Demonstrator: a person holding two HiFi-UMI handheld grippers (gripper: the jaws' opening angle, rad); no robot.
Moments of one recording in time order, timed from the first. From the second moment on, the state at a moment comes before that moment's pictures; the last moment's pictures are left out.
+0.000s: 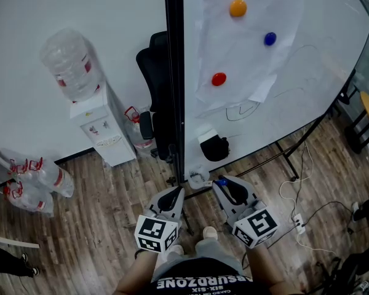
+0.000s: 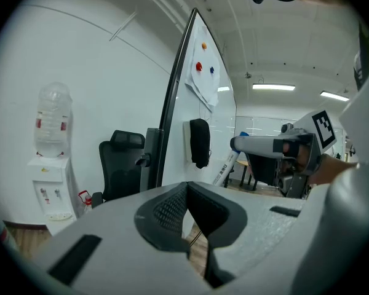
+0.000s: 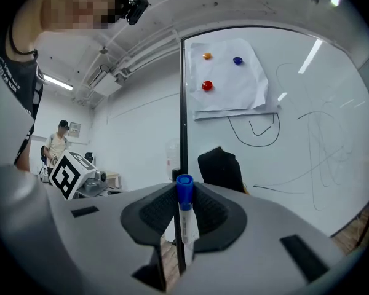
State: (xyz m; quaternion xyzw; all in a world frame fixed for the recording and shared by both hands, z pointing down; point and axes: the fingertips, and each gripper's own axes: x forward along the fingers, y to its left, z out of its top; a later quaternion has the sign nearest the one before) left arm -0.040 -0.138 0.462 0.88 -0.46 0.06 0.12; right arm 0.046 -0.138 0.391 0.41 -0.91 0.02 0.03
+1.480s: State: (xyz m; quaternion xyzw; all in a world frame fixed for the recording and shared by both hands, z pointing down) left arm -0.043 -0.144 0.463 0.86 -0.49 0.06 0.13; right arm 0.018 -0.171 0.403 0.36 -0.93 0.02 0.04
